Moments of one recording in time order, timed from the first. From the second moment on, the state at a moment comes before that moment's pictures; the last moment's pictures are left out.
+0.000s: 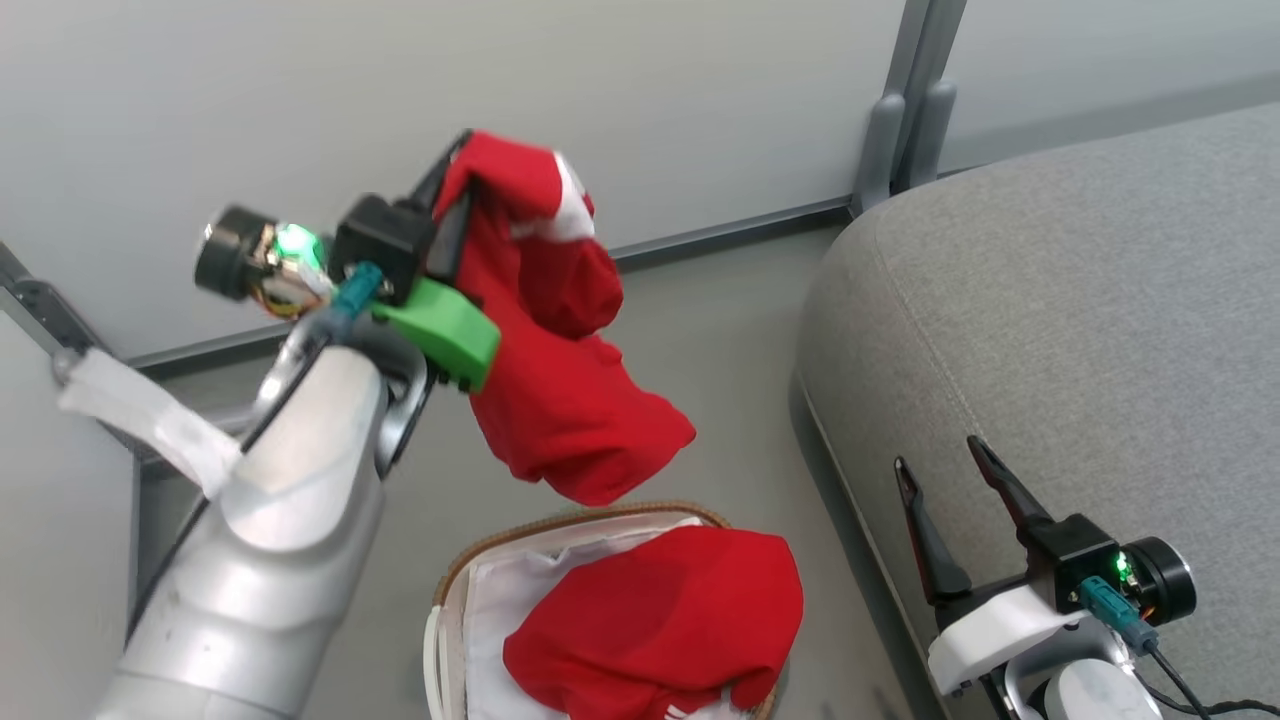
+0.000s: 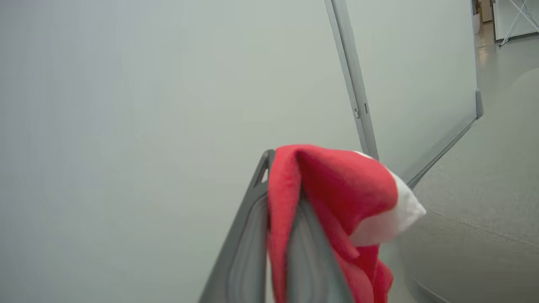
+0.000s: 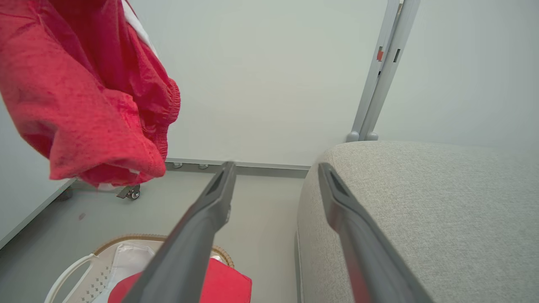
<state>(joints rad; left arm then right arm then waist) -0.75 0.15 -0.44 0.58 -0.14 -0.12 -0.24 -0.08 -0.05 0.08 0.20 0.01 0.13 -0.26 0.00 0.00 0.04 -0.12</state>
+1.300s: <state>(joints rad) -1.04 0.10 -0.74 0.54 -0.30 -0.13 -0.15 -0.41 -0.05 0.50 0.35 0.02 0.13 -0.26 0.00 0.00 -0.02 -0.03</state>
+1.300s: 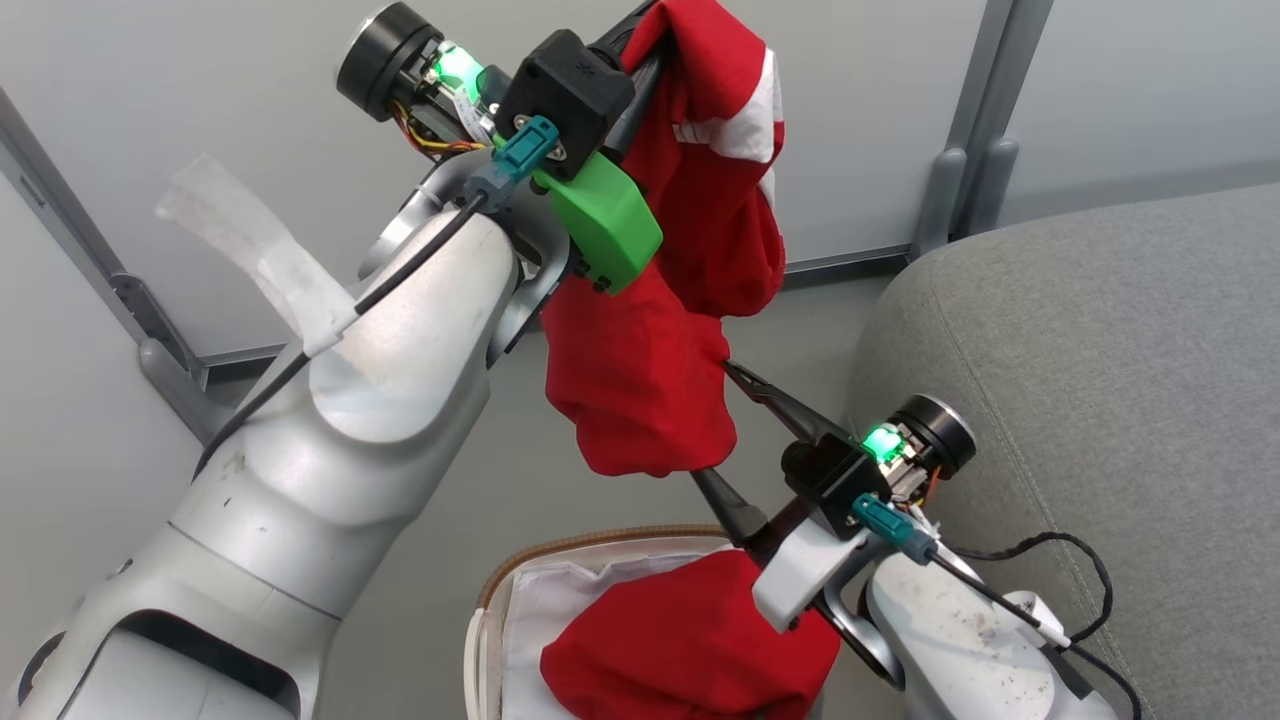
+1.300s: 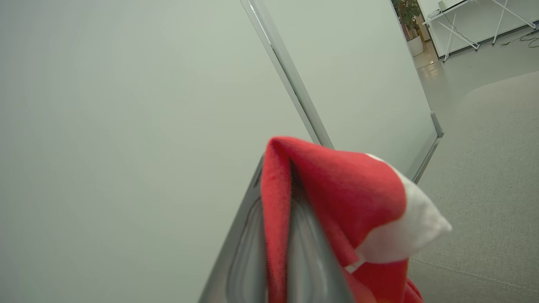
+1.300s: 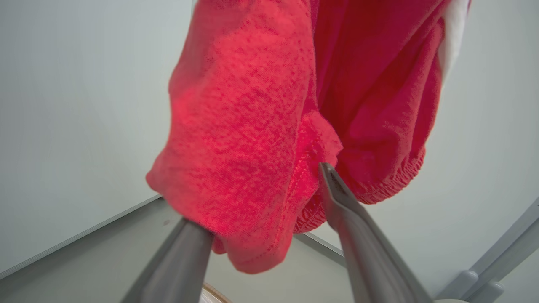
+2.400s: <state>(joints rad) -0.80 0.13 -0.72 0.66 -0.47 -0.12 -0.21 -0.43 -0.05 0.33 0.39 0.08 0.13 -0.26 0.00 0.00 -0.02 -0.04</state>
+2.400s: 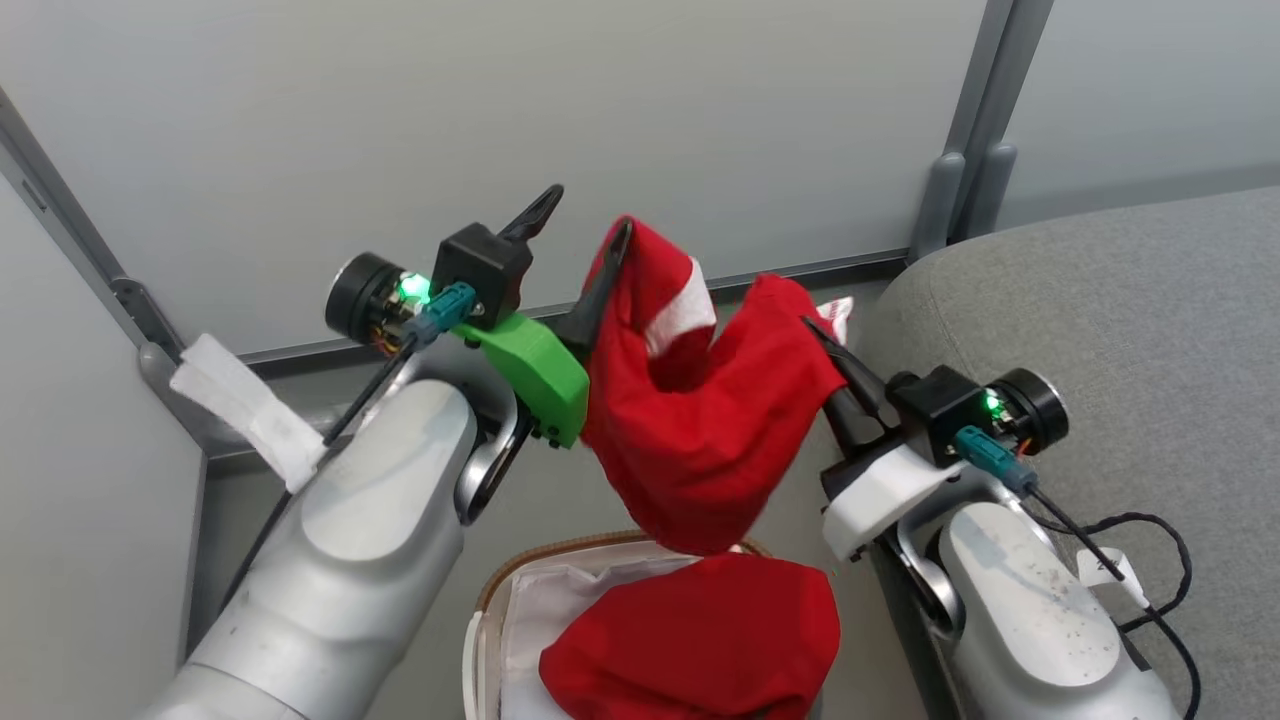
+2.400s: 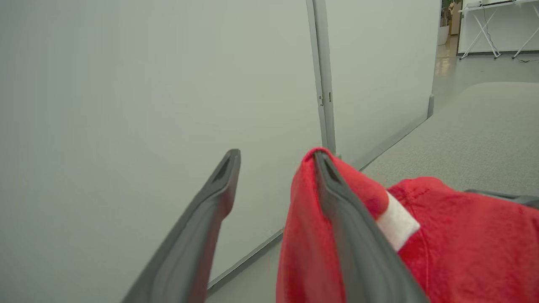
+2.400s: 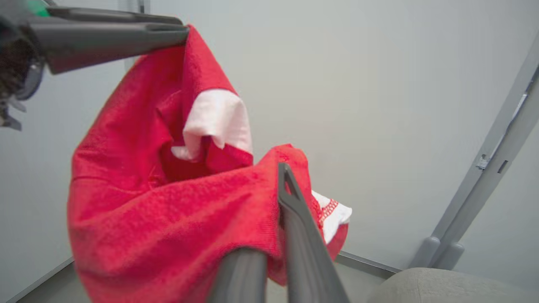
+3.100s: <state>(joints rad) -0.43 0.11 -0.61 0.60 -0.50 -0.11 -0.26 -0.38 -0.05 0.11 0.36 -0.01 0.13 -0.26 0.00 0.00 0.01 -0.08</state>
